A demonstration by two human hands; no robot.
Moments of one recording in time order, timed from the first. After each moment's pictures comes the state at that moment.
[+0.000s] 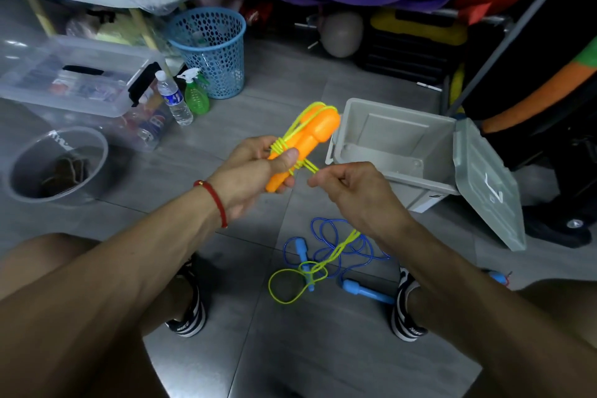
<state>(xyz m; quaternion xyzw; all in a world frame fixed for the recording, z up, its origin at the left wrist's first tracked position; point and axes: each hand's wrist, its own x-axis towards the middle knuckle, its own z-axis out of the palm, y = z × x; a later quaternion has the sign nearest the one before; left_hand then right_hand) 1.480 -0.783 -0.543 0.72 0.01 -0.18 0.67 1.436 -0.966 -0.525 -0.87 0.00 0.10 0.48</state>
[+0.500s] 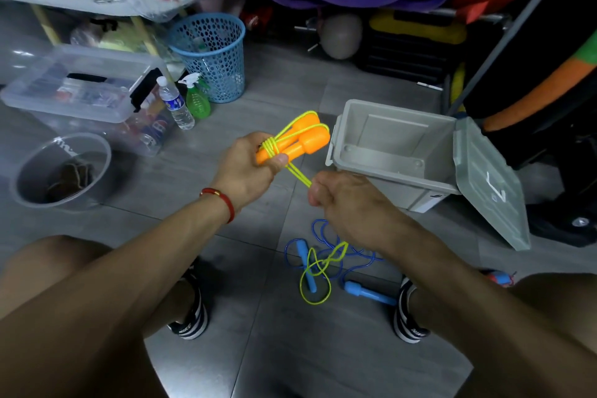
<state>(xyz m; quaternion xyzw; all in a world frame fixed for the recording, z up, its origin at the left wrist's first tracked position) 1.496 -0.780 -0.567 0.85 0.00 -0.02 0.52 1.430 -0.966 -0.515 -0.93 -0.07 0.18 0.32</state>
